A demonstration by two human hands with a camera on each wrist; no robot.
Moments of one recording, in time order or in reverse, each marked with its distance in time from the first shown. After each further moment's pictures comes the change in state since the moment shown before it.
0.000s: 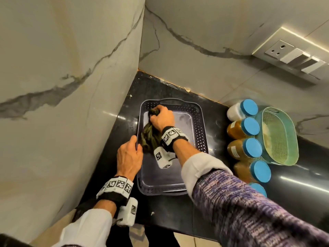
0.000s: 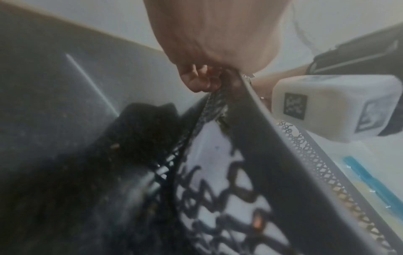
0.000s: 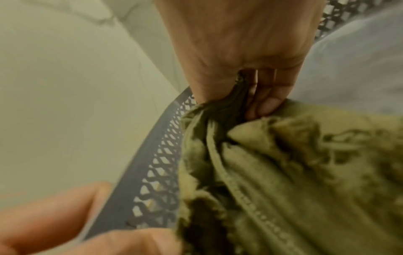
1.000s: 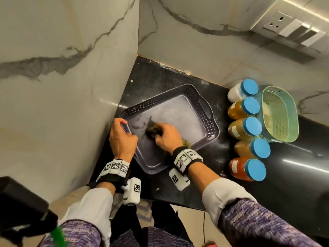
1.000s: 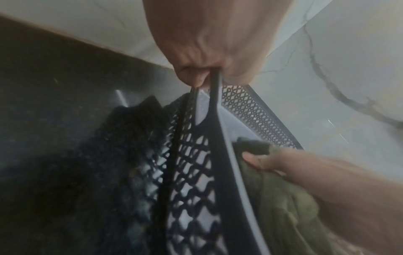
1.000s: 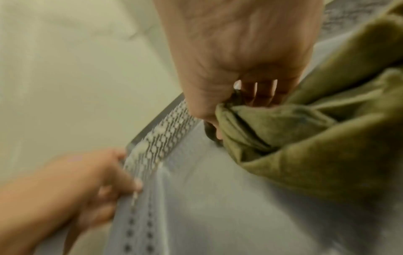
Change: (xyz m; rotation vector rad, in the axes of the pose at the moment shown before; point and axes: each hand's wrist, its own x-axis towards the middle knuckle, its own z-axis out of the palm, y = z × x) left_hand -0.015 -0.001 -0.026 -0.112 0.249 -0.161; right_hand -0.129 0.054 0.009 -0.103 -0.142 -0.126
